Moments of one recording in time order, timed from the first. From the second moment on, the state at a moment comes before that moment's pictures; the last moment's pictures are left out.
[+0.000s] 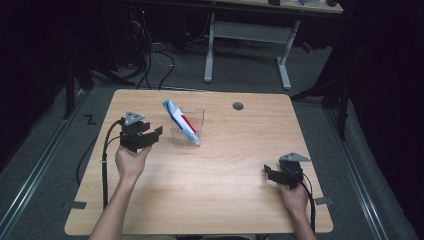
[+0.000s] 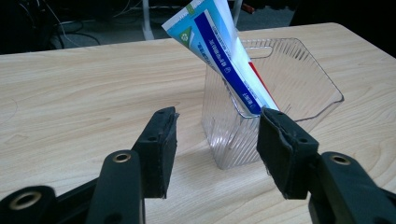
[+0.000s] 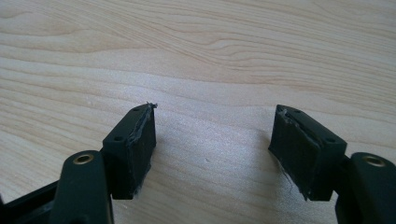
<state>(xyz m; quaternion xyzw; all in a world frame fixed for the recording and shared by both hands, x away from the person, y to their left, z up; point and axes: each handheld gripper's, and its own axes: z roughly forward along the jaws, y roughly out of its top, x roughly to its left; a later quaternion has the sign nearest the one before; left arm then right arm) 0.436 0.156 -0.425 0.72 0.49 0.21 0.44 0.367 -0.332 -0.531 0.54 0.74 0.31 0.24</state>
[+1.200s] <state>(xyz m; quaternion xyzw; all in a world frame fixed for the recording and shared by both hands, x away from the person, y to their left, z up) 0.419 0.168 -0.455 0.72 0.50 0.19 0.44 0.367 -0.332 -0.531 0.54 0.74 0.31 0.24</state>
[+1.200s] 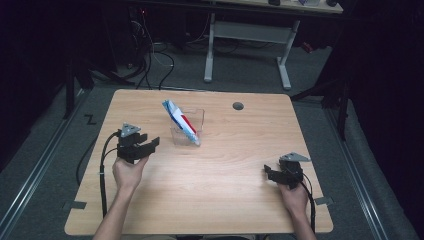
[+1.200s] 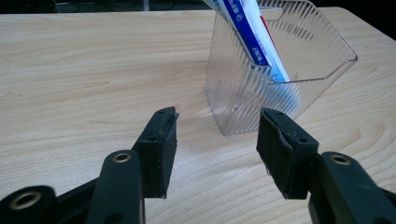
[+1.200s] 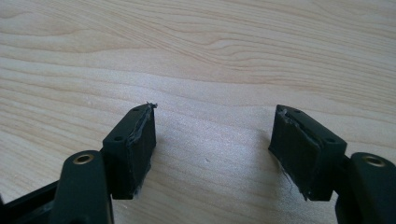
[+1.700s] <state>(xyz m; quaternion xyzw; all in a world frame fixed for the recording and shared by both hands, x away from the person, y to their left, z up) 0.415 0.169 -0.473 0.72 0.51 0.18 0.43 0.367 -0.332 -0.531 0.54 0.74 0.31 0.24</state>
